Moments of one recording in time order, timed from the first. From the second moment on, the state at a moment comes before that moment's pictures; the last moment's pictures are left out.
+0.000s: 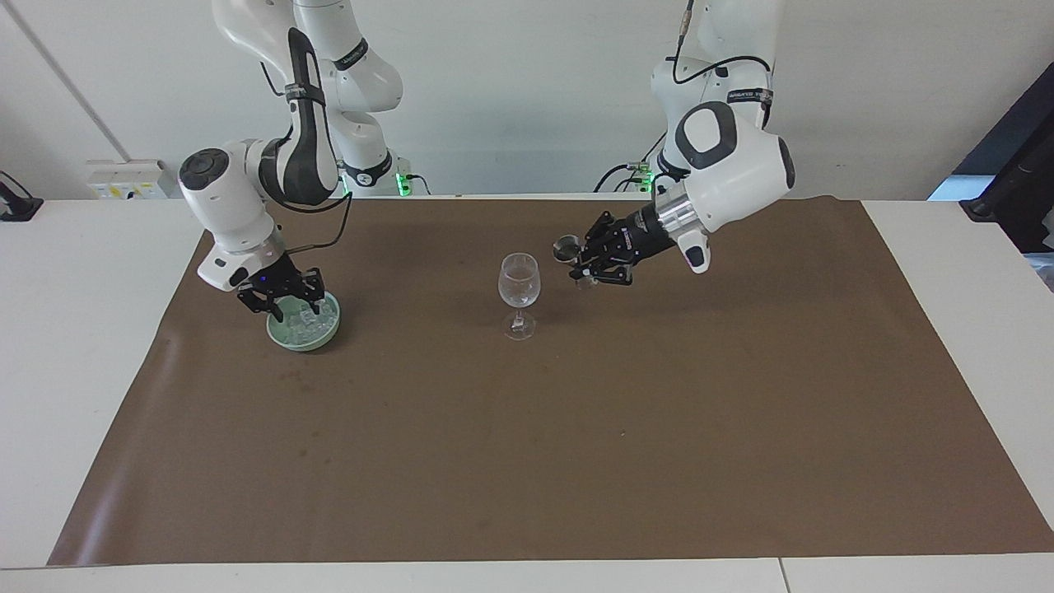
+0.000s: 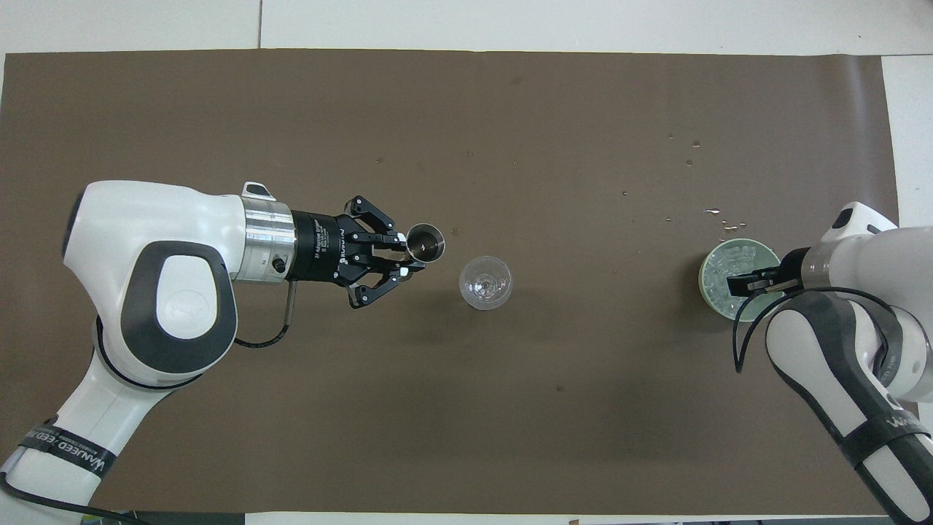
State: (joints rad) left arm -0.57 0.01 0.11 -2.06 -0.98 2.17 -1.51; right arm -0.05 -0.04 -0.04 -2.38 0.07 2.39 -0.37
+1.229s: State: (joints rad) left arm -0.77 0.05 0.11 -1.95 -0.23 2.18 -1.96; right arm -0.07 -0.04 -0.05 -2.41 0.07 2.40 -0.38
